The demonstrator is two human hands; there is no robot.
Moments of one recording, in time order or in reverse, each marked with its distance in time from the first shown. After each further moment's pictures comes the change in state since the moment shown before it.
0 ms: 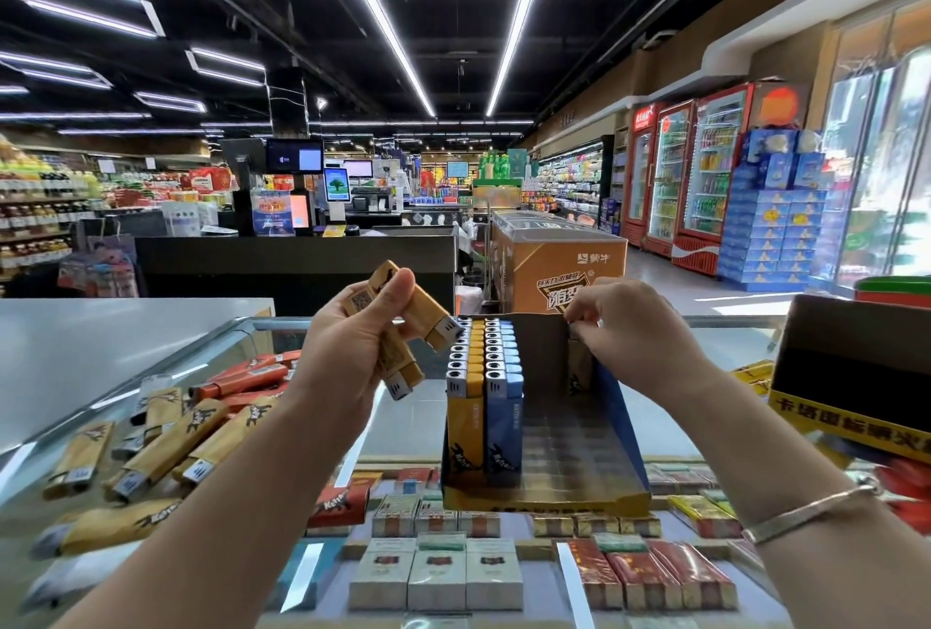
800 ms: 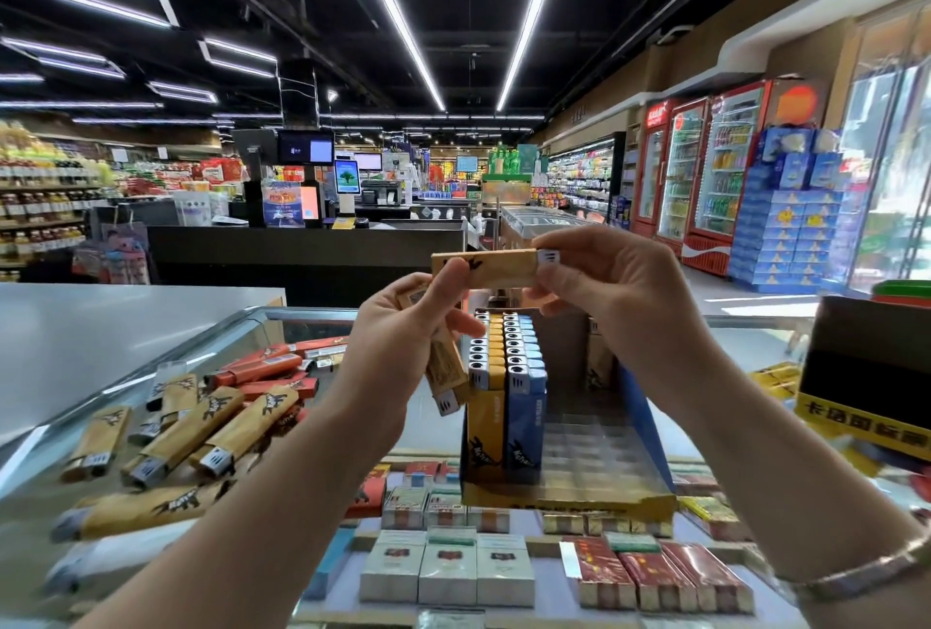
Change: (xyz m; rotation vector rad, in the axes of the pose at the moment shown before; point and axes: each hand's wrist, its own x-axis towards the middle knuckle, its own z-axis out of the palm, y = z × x) left_hand -0.014 0.001 0.016 0.138 -0.108 0.071; right_hand -0.005 -0.057 -0.020 1.077 0.036 -0.031
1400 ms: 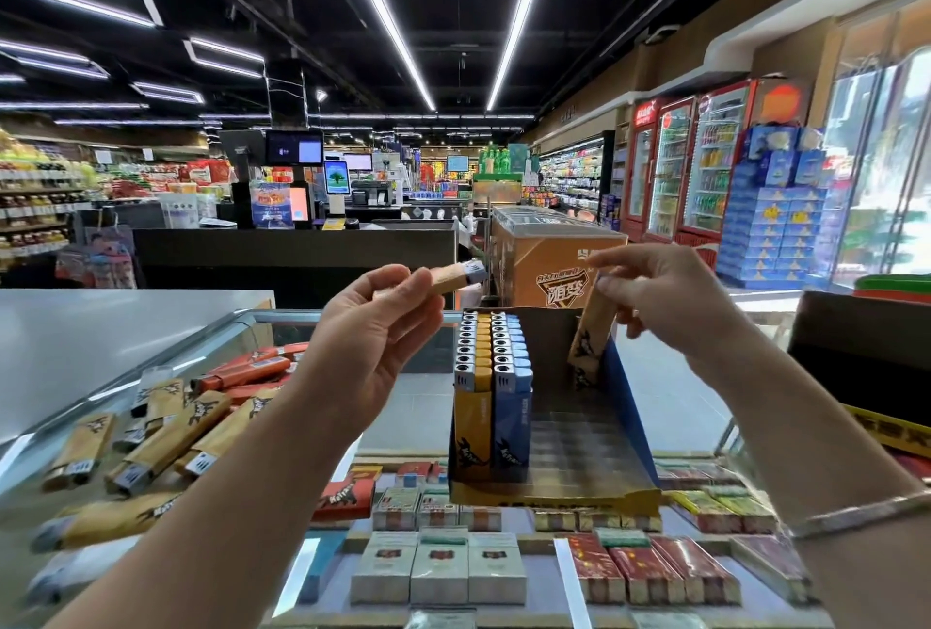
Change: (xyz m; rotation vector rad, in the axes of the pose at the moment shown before) left_hand 0.010 0.005 -0.013 -0.475 0.061 -0.198; right_hand 0.009 0.020 -0.050 -0.411 0.139 0.295
